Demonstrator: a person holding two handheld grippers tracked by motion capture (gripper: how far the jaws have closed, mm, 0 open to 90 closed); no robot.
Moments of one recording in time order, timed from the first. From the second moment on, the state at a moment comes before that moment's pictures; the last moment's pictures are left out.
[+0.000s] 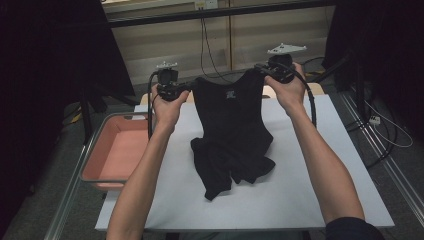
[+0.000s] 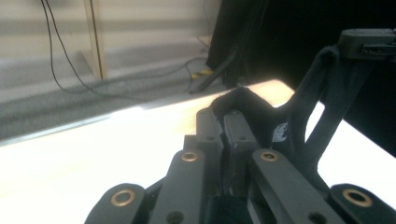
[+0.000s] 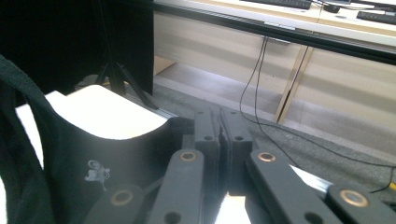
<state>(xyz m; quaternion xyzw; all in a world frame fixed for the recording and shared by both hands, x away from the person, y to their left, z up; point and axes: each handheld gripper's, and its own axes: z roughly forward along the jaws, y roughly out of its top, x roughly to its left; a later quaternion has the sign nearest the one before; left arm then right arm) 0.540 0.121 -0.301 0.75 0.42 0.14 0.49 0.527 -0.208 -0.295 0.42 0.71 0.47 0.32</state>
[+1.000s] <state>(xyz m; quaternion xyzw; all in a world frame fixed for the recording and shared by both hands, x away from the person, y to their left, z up) 0.441 0.124 -0.363 0.78 0.36 0.13 0.49 0.407 -0.213 -0.376 0.36 0.76 0.48 0.22</state>
